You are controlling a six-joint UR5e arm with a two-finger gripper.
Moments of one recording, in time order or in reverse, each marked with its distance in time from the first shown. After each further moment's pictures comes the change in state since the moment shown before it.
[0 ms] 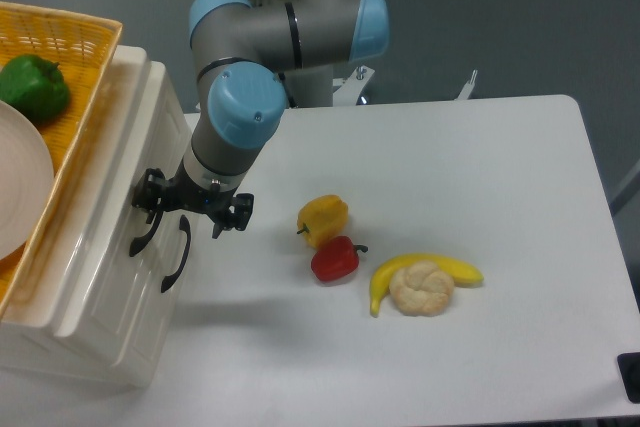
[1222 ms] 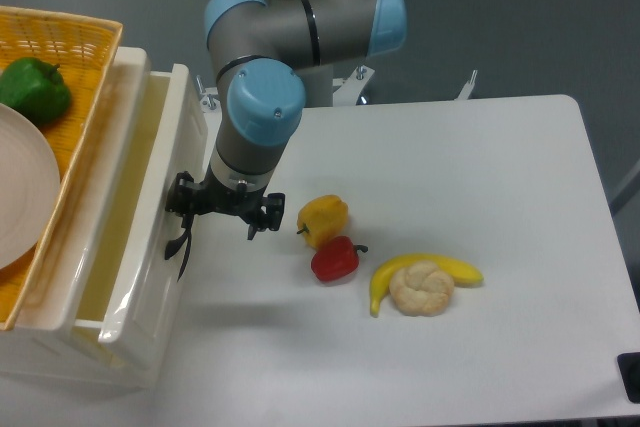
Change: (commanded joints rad) arm 0.067 0.008 0.014 -0.002 0.069 0.049
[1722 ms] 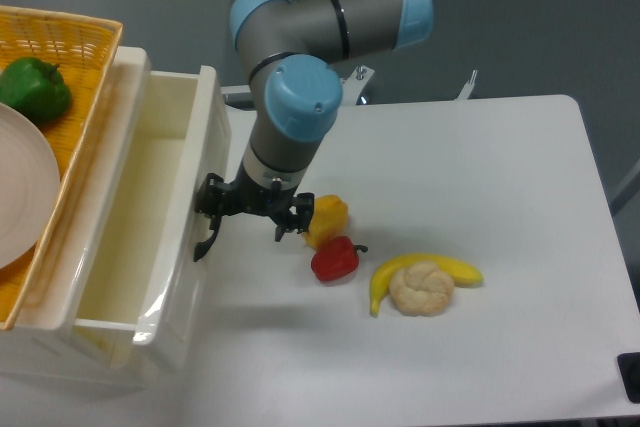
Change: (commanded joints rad) arm 0.087 -0.003 0.003 -0.002 -0.003 0.080
